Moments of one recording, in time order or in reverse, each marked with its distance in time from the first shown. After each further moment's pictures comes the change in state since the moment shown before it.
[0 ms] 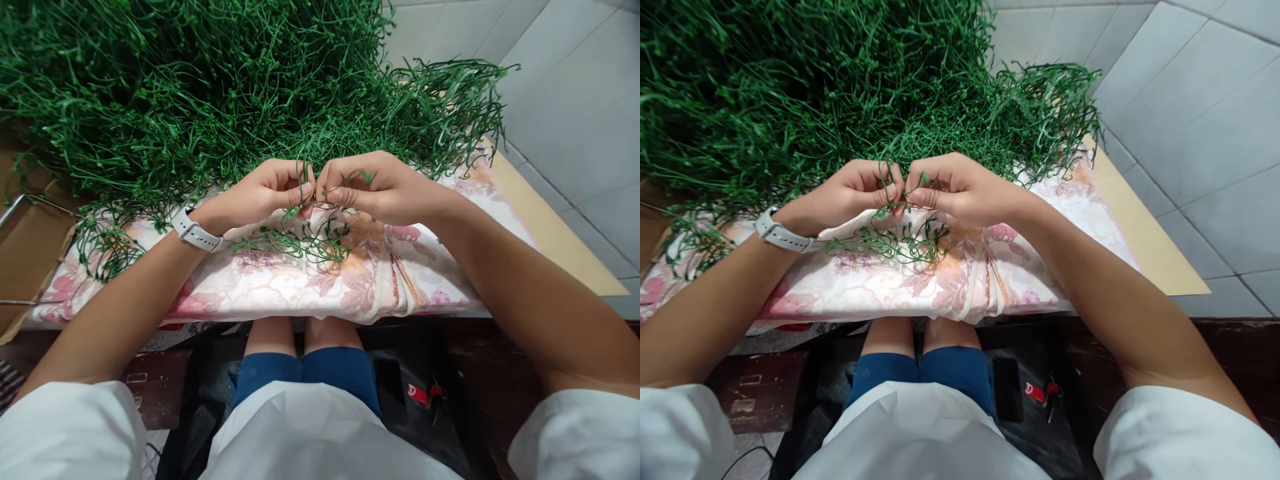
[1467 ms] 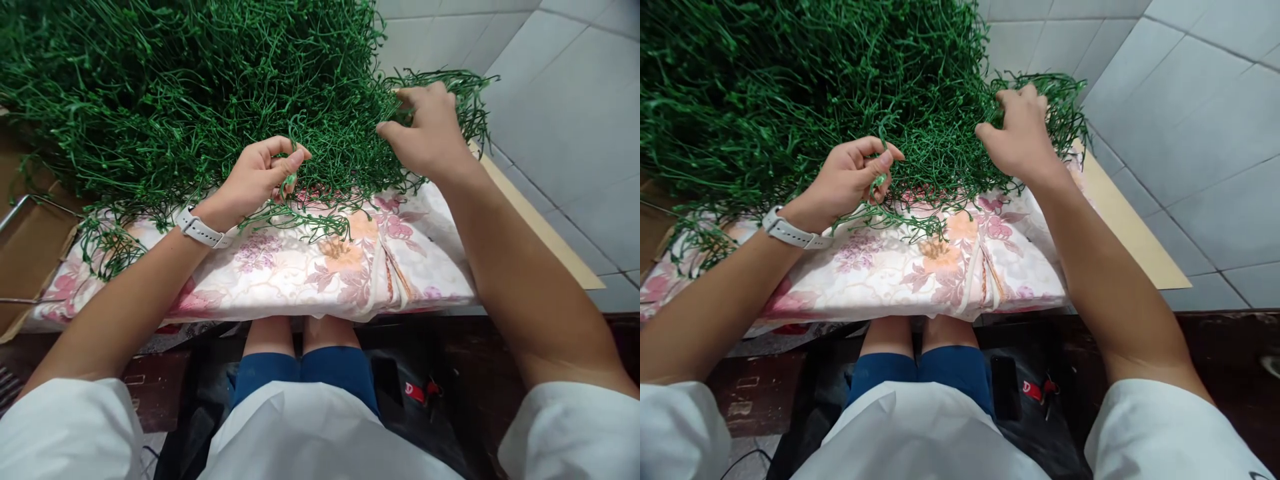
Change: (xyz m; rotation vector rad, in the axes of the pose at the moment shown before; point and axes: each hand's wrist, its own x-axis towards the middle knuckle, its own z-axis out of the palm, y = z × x) left_hand 0.008 -0.009 -0.006 0.036 0.393 -0.056; right_hand -0.034 0.112 -0.086 -0.537 0.700 0.164
